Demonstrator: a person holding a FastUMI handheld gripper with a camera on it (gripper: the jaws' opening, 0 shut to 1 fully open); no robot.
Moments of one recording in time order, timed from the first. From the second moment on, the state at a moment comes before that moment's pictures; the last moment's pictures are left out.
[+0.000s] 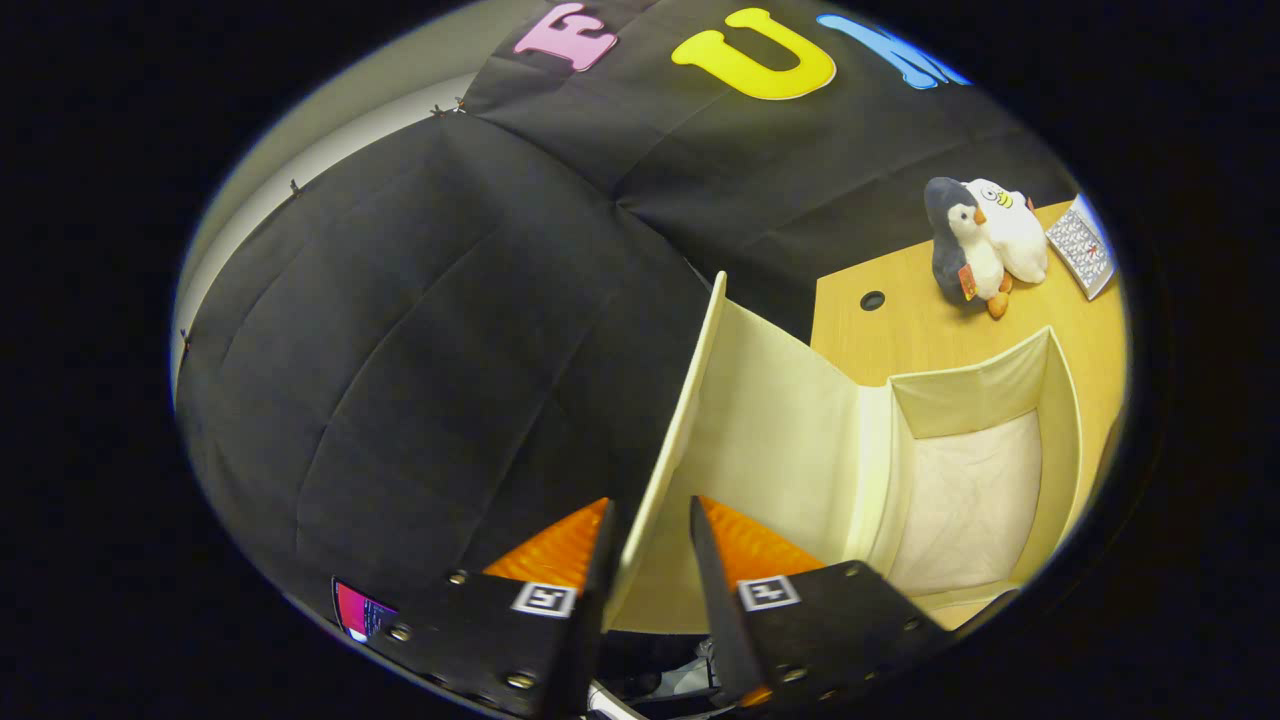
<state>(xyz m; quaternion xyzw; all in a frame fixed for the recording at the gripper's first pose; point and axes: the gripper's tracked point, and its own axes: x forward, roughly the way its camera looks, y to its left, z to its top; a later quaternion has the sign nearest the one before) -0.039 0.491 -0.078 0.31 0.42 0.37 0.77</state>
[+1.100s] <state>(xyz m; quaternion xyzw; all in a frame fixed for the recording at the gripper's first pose) 0.009 0.285 -0.107 0.19 0.34 0.26 0.88</state>
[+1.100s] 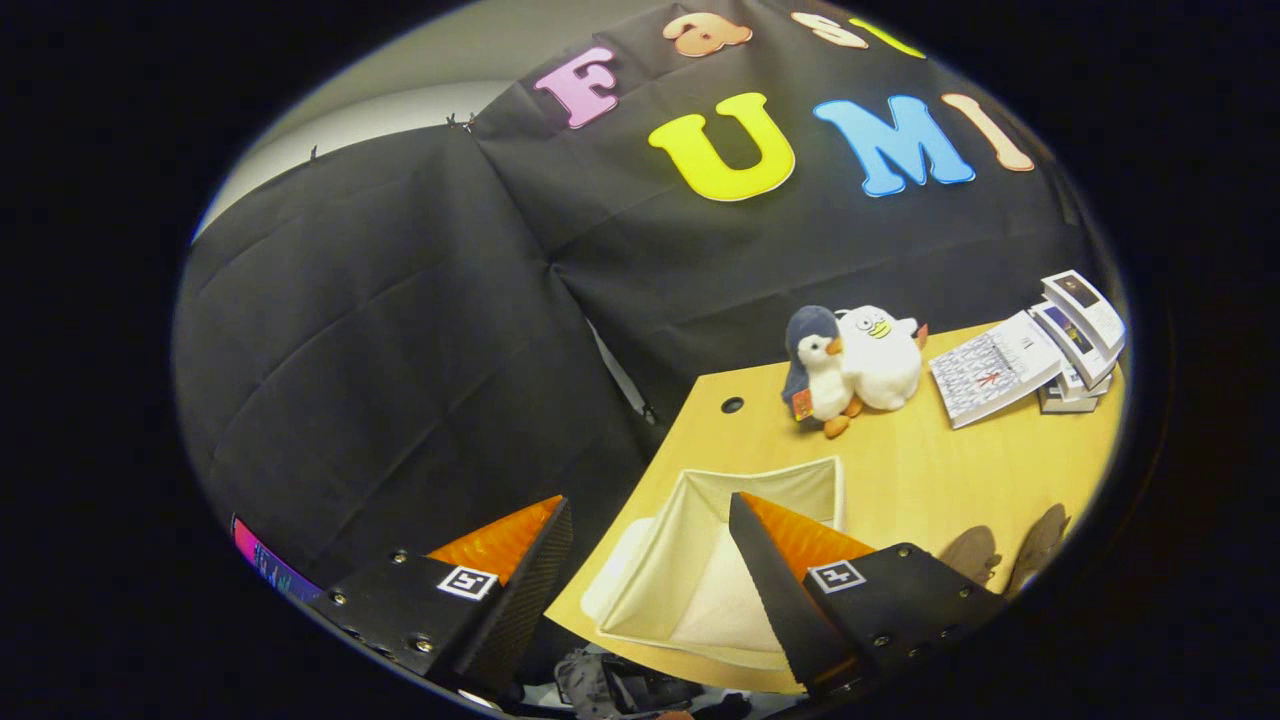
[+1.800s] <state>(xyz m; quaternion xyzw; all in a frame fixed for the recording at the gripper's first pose) 0.005 0.151 -0.194 0.12 0.38 0.17 0.90</state>
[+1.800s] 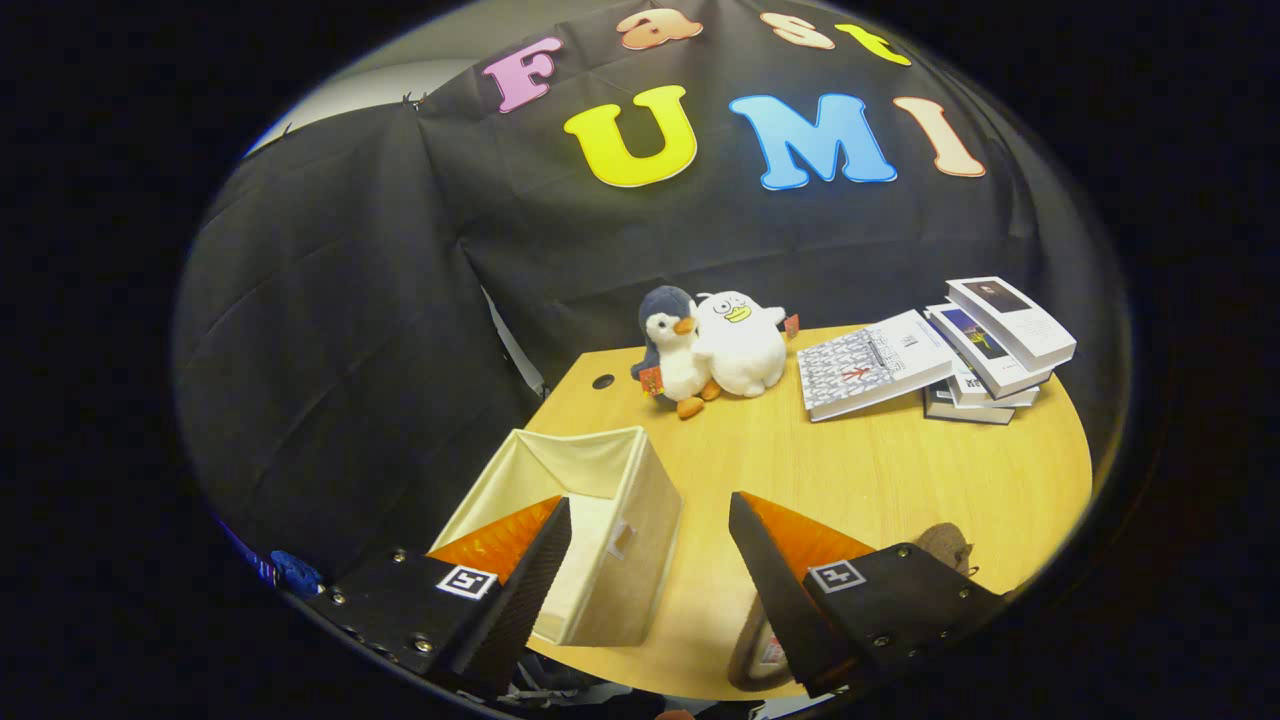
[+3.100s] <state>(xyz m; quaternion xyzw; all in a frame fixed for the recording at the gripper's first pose) -0.075 0.052 -0.385 0.06 0.55 0.12 0.82</state>
